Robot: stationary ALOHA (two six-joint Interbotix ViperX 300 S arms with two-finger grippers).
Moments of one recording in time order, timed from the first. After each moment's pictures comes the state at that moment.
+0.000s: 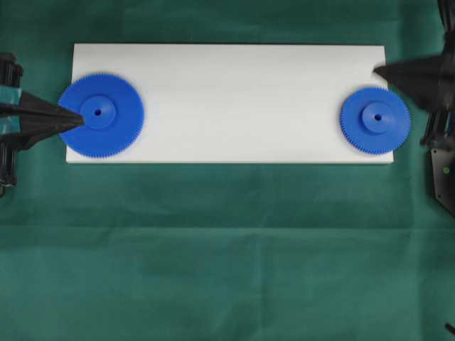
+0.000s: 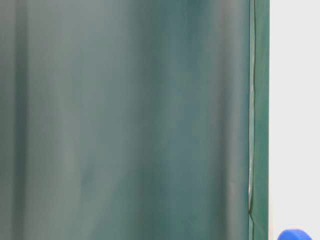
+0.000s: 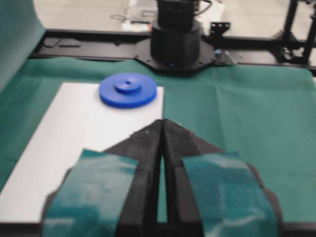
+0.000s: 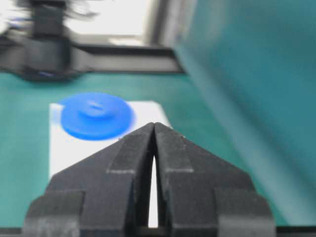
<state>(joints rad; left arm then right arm) 0.04 -0.96 1.20 -0.01 -0.29 0.00 -0.31 -1.02 1.19 0.00 -0.16 0.03</state>
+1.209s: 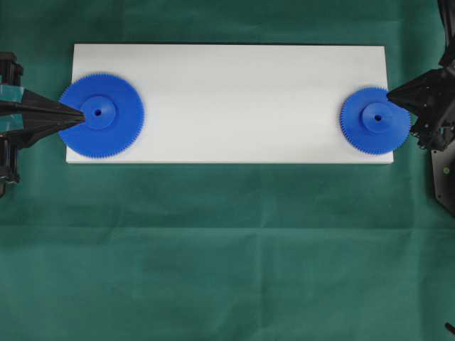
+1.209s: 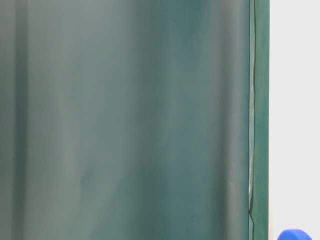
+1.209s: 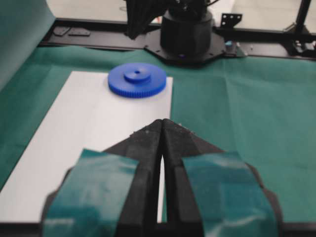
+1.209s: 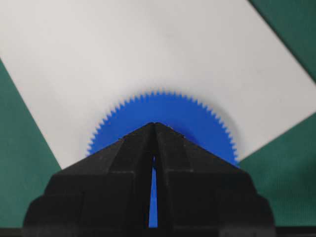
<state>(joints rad) 0.06 -0.96 1.22 -0.02 -0.30 0.00 -0.44 -0.94 1.22 -0.04 0.50 0.35</state>
